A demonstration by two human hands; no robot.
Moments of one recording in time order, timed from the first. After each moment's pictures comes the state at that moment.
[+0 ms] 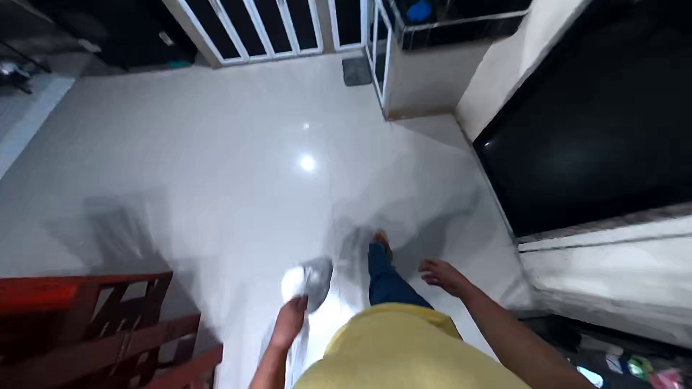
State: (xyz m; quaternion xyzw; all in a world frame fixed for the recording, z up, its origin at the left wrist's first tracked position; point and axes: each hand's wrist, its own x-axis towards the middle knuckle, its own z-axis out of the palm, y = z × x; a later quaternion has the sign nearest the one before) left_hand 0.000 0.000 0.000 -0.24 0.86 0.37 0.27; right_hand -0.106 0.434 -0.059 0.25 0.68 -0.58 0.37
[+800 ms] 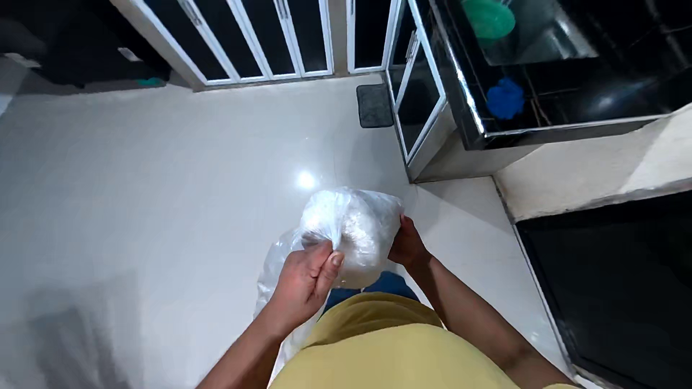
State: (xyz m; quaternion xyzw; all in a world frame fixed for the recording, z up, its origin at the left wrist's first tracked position) left_hand -0.851 -0.093 0.225 0.23 0.85 0.47 -0.09; right_hand -0.909 0.146 0.103 -0.04 0.21 -0.92 0.31
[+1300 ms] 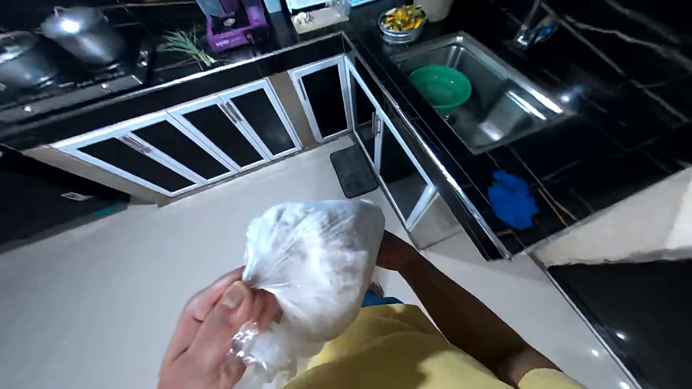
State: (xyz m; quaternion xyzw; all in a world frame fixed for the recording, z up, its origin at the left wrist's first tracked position) left_hand -1.302 -0.097 0.353 0.22 0.63 0.74 0.05; right_hand -1.347 0.156 0.172 -0.11 0.34 -0.91 0.21
